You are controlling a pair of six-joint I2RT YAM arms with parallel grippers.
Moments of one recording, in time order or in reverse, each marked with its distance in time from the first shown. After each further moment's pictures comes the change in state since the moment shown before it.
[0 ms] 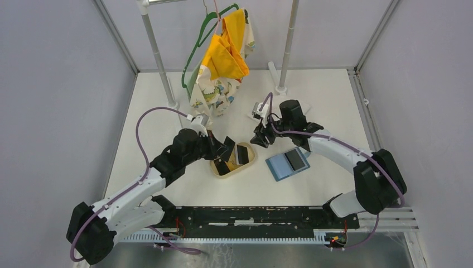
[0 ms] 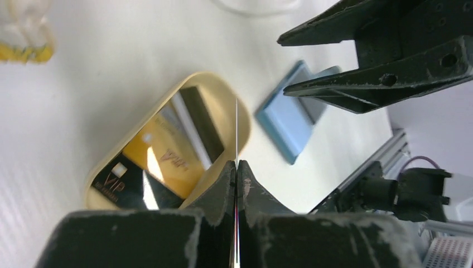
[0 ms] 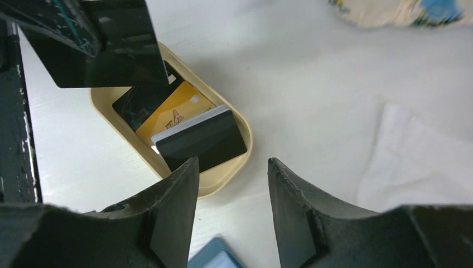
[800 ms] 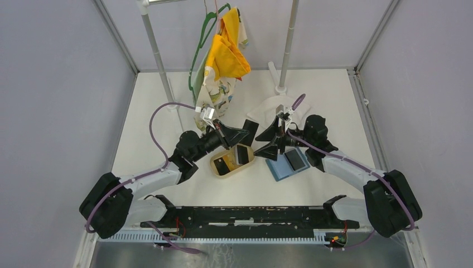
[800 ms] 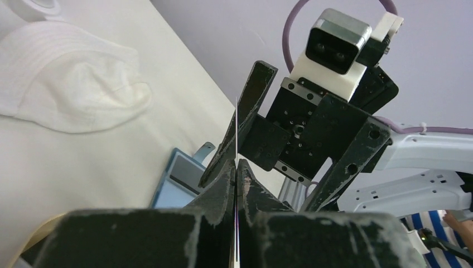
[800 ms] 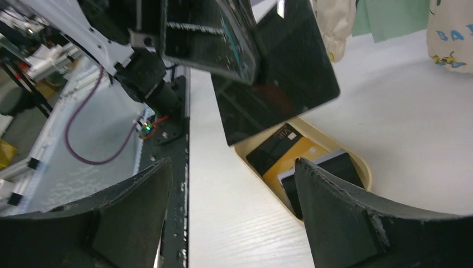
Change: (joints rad) left arm -0.053 0.232 -0.098 0.932 0.158 -0.104; right arm -0.101 -0.245 -0.335 0.580 -0.407 0.548
